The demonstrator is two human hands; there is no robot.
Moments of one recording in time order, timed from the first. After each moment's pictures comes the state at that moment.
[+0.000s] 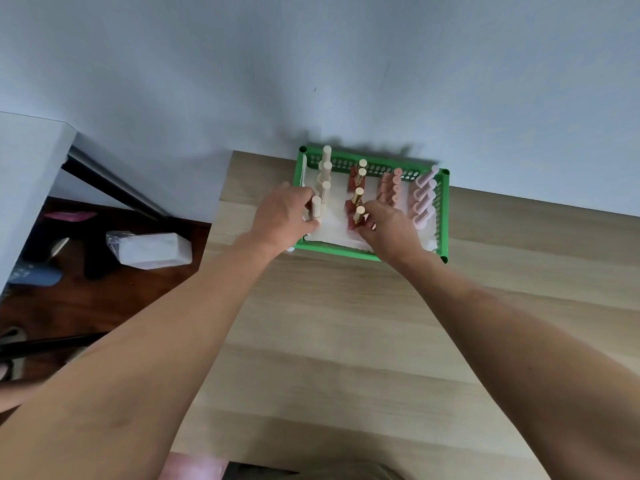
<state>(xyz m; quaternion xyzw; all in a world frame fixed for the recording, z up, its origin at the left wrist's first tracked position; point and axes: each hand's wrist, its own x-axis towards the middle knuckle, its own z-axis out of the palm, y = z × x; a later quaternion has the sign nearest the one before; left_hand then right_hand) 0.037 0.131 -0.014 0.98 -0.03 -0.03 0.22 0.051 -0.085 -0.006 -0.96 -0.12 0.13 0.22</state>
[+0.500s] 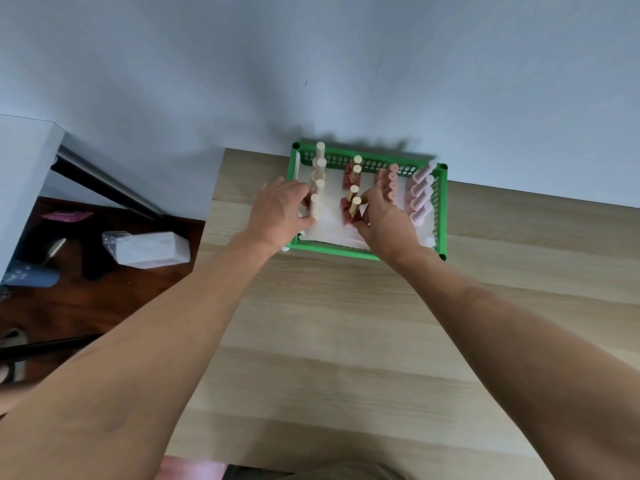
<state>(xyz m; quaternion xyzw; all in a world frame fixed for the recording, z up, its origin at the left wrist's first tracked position) 0.047 0.127 -0.024 0.98 -0.04 -0.02 0.18 0.057 -0.085 -0.012 -0.96 -0.11 0.13 0.21</state>
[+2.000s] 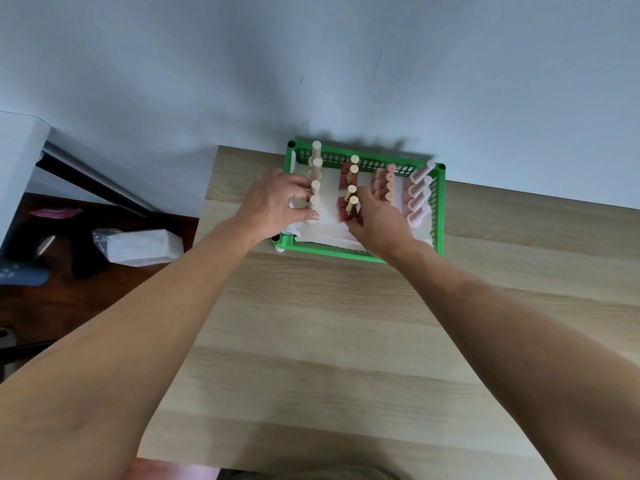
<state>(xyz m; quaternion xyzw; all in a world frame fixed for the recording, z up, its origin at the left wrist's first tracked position) 0.064 0.142 -0.017 0.95 -0.09 -0.06 0.30 0.068 -0.081 -0.013 -0.96 -0.13 0.16 0.20</state>
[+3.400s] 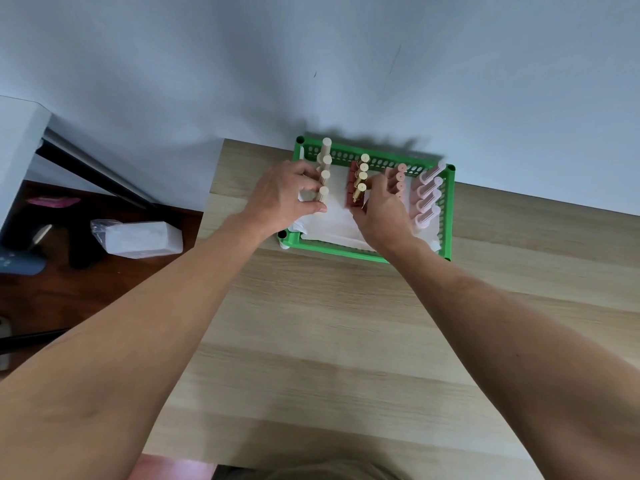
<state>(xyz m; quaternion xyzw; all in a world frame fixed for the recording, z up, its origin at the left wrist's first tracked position) 0.068 0.142 -0.023 0.94 -0.09 -0.03 0.32 0.078 -0.064 -0.024 -0.96 -0.05 0.11 0.24</state>
